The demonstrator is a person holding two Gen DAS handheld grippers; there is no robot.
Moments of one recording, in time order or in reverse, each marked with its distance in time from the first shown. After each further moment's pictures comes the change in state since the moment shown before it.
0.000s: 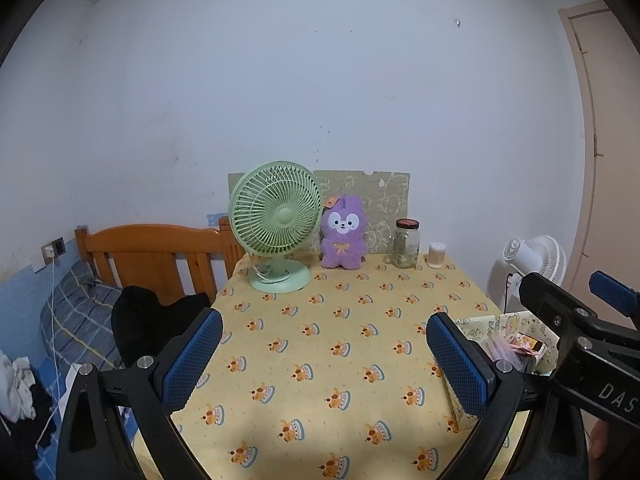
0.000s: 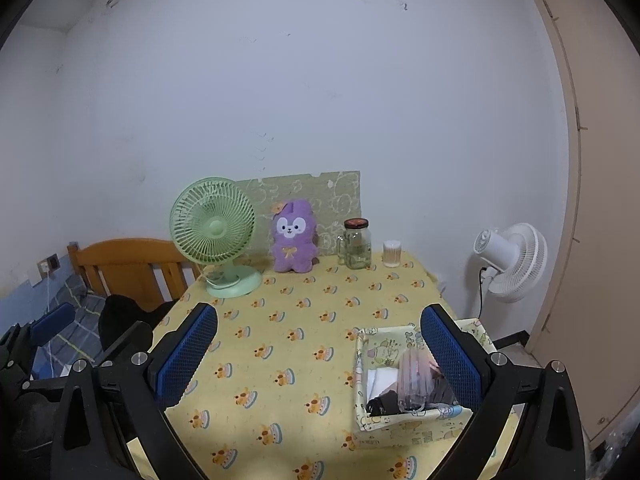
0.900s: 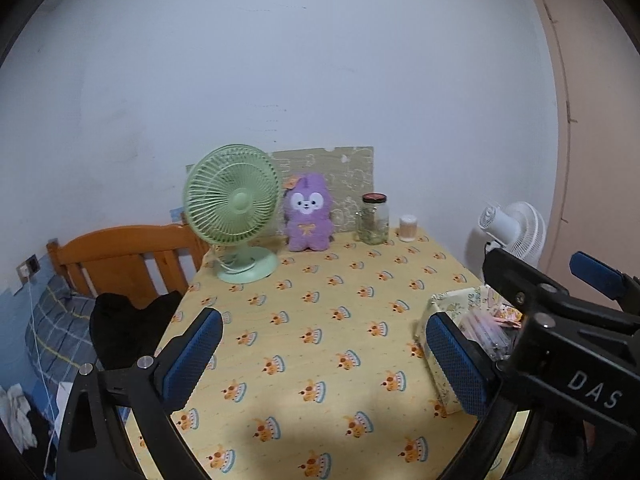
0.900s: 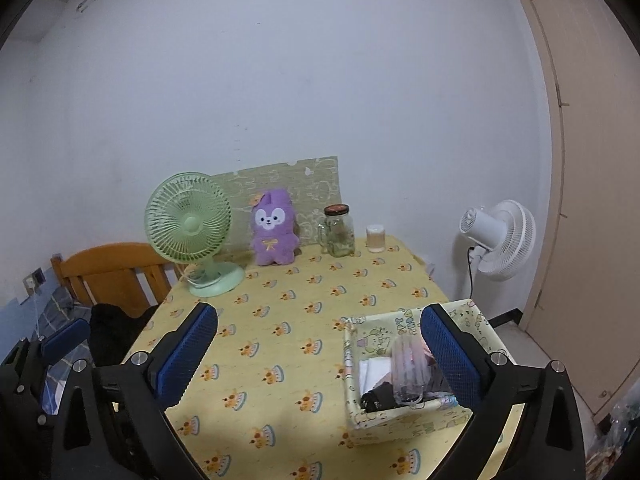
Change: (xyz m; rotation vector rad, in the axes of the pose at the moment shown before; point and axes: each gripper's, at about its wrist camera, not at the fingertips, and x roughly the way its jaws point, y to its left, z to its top) left arm 0.025 -0.026 -0.001 0.092 0.066 -0.097; right arm 0.019 -0.007 -0.008 0.069 0.032 -0.061
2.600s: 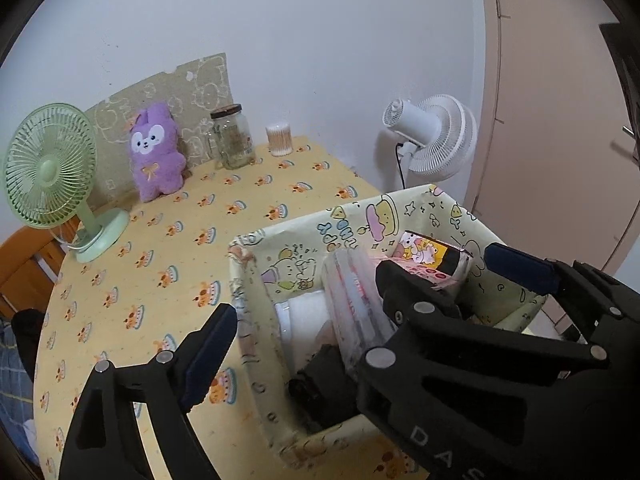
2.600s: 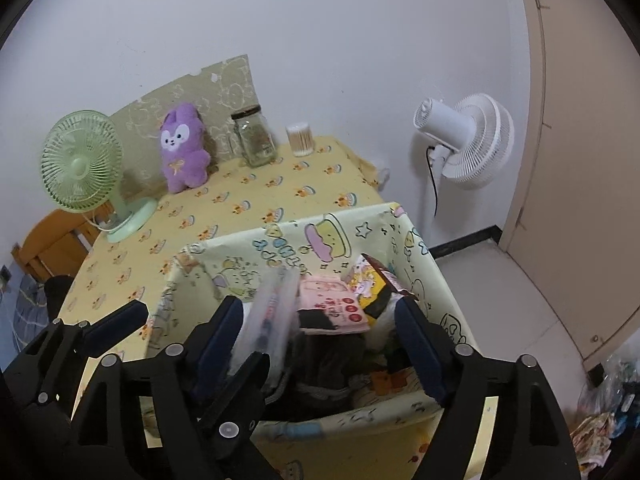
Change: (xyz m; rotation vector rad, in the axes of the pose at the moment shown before) left arm 0.131 -0.179 -0.034 0.198 0.296 -0.255; right arm 0.121 -0.143 -0.055 0.108 0.313 -0.093
